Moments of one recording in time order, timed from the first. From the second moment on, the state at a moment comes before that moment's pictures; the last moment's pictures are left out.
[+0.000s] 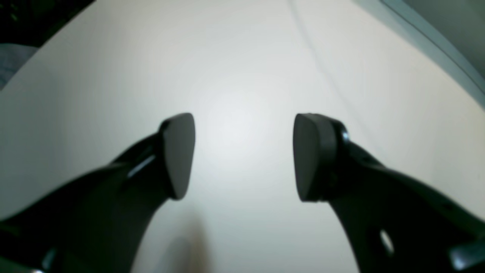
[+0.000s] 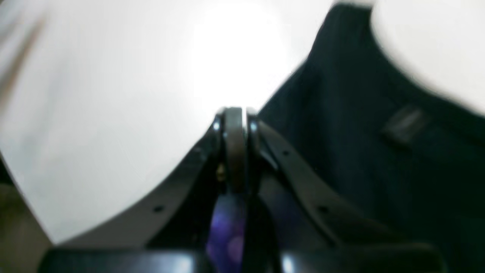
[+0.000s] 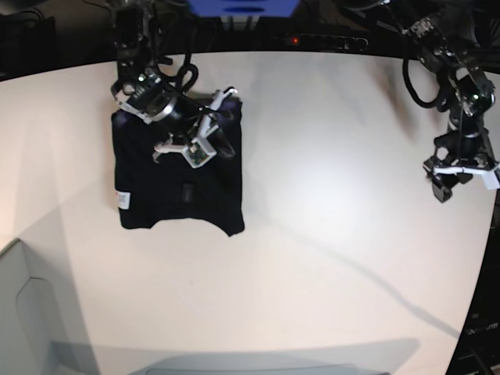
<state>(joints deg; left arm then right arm) 11.2 -12.6 -37.8 110.8 -34.2 1.7 48.3 -18.1 -2.3 -2.5 104.6 2.5 39.7 -32.7</state>
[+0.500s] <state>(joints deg) 11.6 -12.4 -37.8 110.8 -34.2 1.7 48.6 -25.5 -0.5 -2.7 94.6 3.0 39.5 -19.2</state>
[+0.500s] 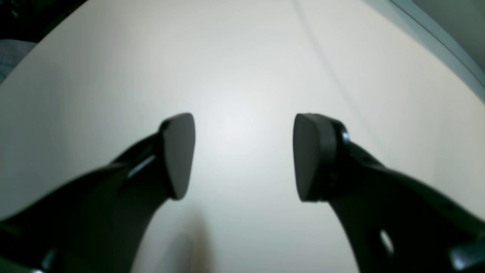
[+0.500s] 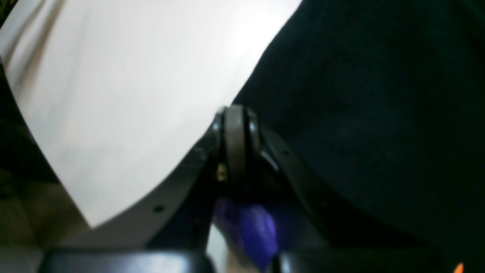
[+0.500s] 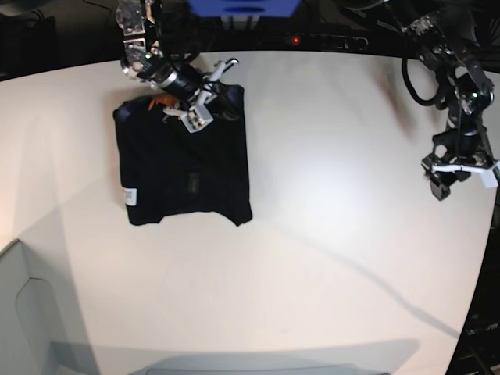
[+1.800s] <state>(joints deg) 48.8 -5.5 -49.8 117.1 -45.2 -5.3 47.9 -40.7 -7.7 39.9 116.4 15.5 39.5 -29.4</state>
